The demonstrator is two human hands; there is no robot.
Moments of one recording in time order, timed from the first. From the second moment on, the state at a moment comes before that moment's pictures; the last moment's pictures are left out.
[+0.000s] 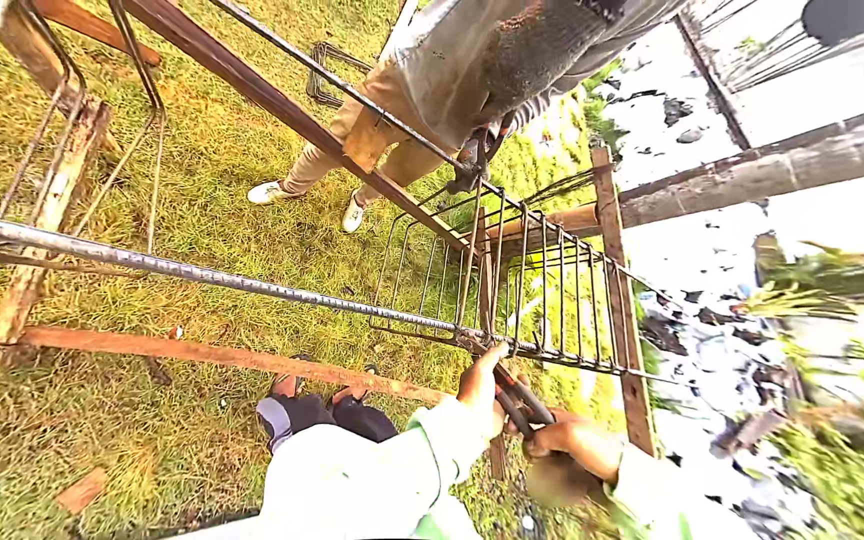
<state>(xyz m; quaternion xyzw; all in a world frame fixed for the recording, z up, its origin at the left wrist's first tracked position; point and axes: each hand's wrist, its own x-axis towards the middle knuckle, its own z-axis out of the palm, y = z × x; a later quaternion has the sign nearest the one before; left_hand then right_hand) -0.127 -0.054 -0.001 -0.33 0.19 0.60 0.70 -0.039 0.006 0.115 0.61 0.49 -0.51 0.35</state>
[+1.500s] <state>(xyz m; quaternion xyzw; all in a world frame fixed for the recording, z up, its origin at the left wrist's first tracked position) -0.119 -0.044 0.008 -0.28 0.24 0.65 0.66 -0.073 0.025 0.136 0.53 0.61 -0.41 0.43</state>
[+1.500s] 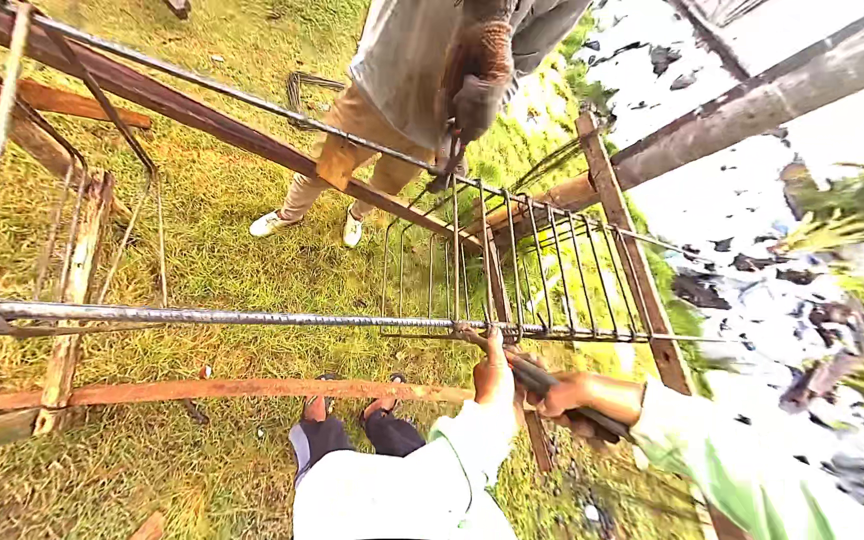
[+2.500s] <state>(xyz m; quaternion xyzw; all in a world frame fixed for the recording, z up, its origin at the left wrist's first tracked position) -0.165 -0.141 -0.053 0.28 0.66 0.40 0.57 0.060 -0.104 -0.026 0.55 0.51 -0.59 -0.31</state>
